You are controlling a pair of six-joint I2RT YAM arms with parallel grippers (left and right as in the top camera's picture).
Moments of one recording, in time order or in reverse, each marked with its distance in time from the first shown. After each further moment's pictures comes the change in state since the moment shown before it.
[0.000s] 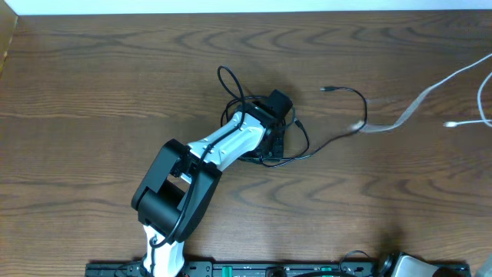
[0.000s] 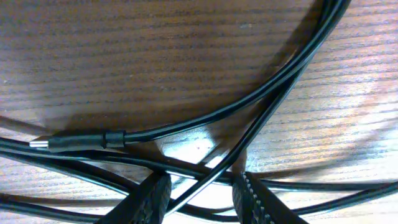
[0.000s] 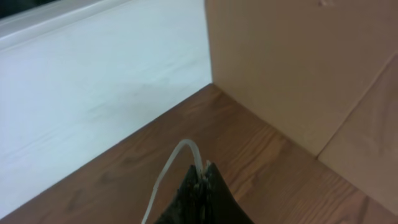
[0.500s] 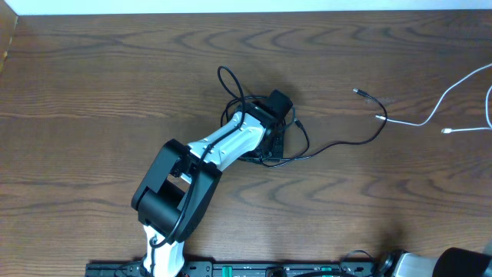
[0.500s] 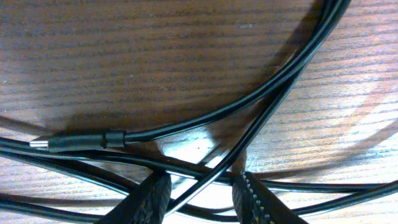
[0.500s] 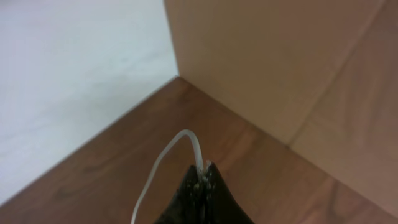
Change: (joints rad) left arm 0.000 0.000 0.000 0.002 0.000 0.000; right arm -0.052 0.093 0.000 0.010 0.089 0.000
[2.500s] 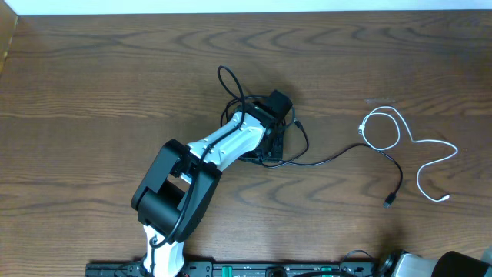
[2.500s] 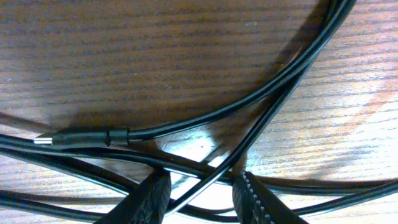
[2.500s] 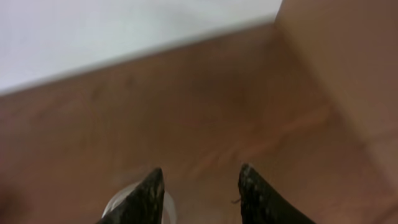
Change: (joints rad) left arm 0.000 0.000 0.000 -0.009 -0.004 0.000; right arm -0.005 -0.023 0.022 -0.336 -0.449 -0.280
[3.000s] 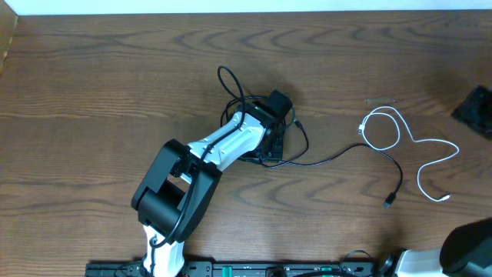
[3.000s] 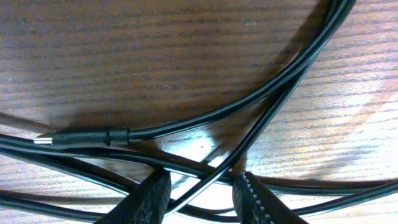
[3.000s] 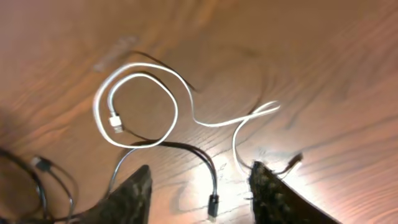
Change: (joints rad) left arm 0.000 0.000 0.000 0.000 -0.001 0.000; right arm 0.000 0.146 -0.172 -0.237 0.015 0.266
